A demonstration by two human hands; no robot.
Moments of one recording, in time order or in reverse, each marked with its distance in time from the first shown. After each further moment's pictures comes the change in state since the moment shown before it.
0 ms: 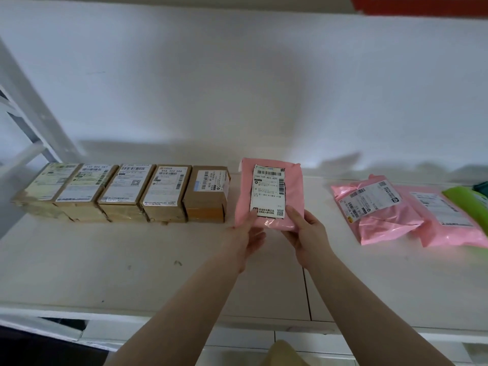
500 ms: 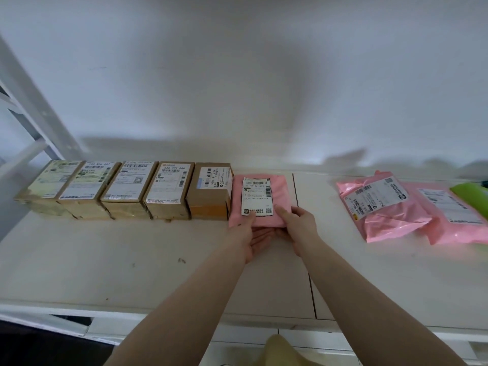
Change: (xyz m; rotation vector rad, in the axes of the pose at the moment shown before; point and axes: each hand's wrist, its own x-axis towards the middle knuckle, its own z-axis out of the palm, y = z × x) left_hand 0.008 0.005 0.008 -0.029 -0.006 -0.136; right_hand 0.029 0.019 0.017 -0.368 0.078 -0.017
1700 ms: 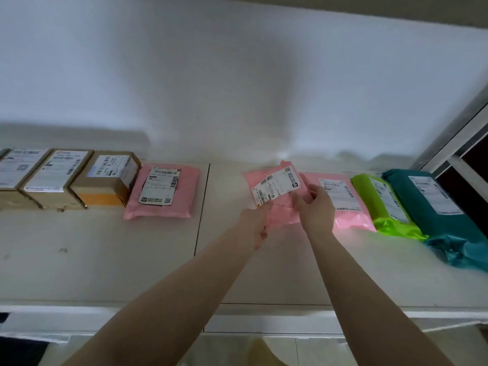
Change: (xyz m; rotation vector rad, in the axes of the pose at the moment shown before) left_hand 0.003 -0.110 0.223 0.341 0.034 0.020; right_hand 0.030 -0.079 -0.250 -0.588 0.296 -0.365
